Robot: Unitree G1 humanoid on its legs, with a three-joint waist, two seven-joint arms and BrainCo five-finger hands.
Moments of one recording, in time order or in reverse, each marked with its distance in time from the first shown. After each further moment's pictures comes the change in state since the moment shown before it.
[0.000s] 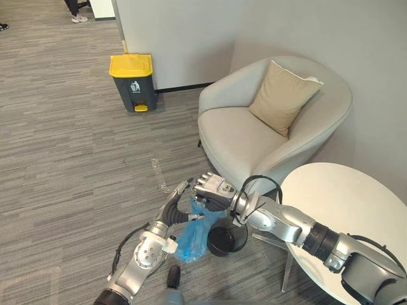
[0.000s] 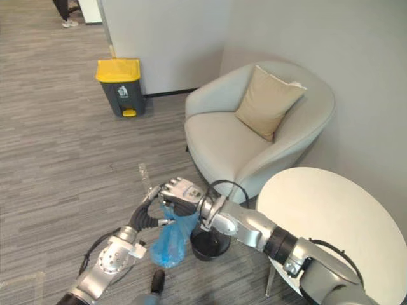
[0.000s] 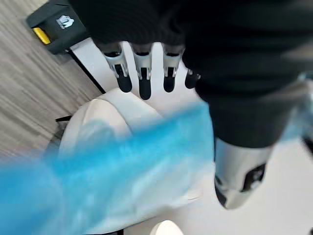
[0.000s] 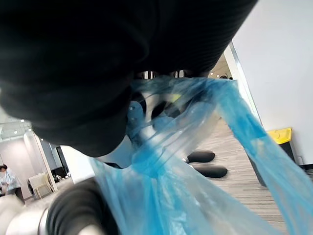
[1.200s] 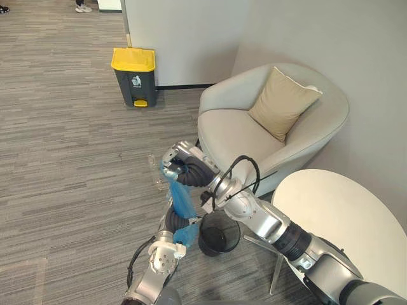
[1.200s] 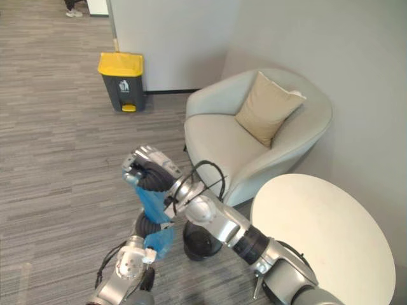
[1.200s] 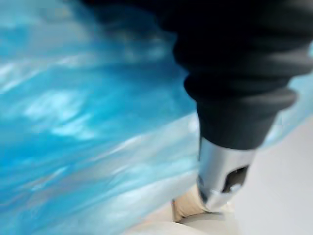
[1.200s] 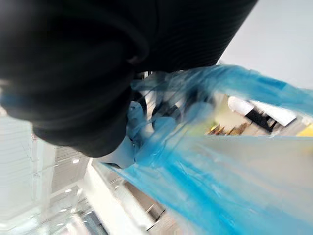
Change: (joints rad) left arm 0.023 -0.177 0.111 0.149 0.142 0.091 0.219; right arm 0.002 0.227 -0.098 -0.208 0.361 0.044 0.079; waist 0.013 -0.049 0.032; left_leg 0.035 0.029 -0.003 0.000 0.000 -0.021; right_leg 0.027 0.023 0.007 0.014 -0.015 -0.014
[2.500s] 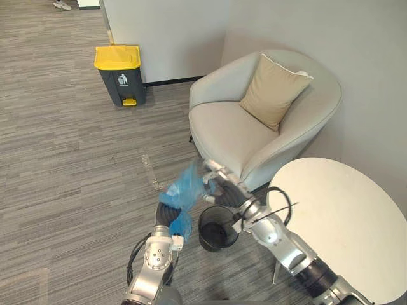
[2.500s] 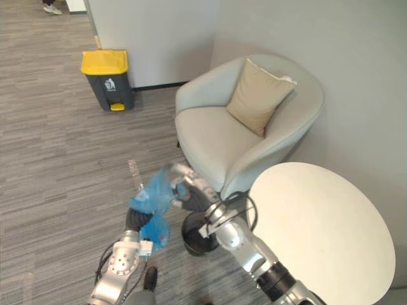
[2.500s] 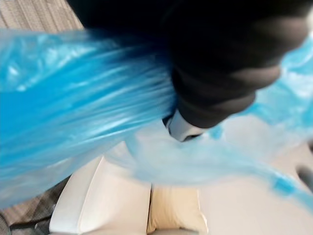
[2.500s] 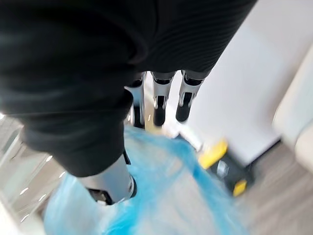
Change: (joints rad) left arm 0.043 -0.035 0.057 -0.211 -0.189 0.027 -0.050; right arm 0.403 -0.096 -0.354 0.020 -0.320 -0.008 -0.118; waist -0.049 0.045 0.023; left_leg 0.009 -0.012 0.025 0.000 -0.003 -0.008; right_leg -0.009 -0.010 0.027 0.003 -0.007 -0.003
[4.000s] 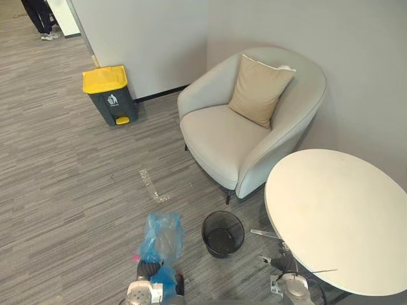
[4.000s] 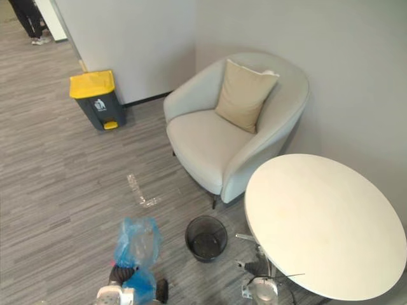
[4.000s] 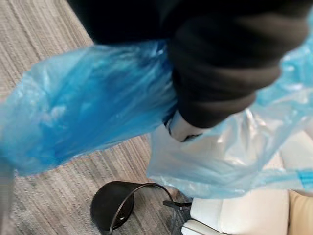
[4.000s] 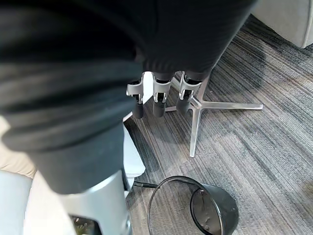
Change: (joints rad) left arm 0.065 -0.006 0.172 0.611 -0.193 0.038 -0.154; right arm 0.250 0.295 -0.493 0.863 0.428 0.119 0.037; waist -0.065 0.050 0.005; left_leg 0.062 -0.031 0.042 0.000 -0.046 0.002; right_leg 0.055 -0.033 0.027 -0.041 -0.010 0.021
